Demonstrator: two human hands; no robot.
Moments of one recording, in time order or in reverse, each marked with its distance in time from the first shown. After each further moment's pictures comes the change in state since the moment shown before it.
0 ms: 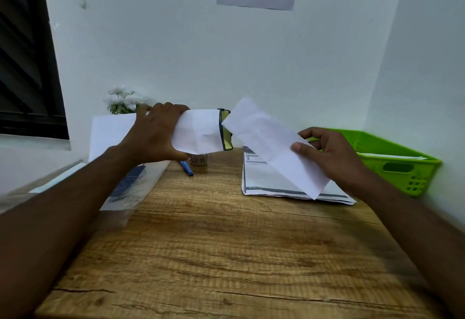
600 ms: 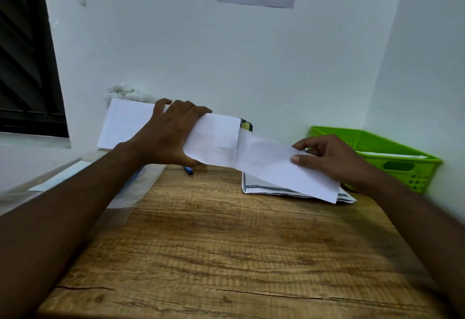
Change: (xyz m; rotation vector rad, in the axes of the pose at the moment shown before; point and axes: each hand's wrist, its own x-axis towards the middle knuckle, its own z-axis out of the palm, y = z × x) left_hand 0.002 0.025 -0.011 -0.004 -0.041 0.206; right_hand -0.002 0.001 -0.011 -0.157 -0.201 0.015
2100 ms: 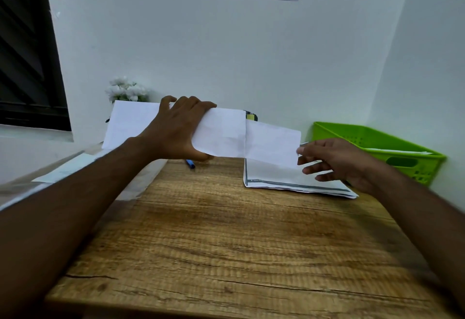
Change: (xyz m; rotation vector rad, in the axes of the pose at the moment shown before) left_hand 0.005 0.010 0.005 0.012 -0.028 -0.071; right_hand 0.001 0.004 -0.001 0.244 -0.030 0.363
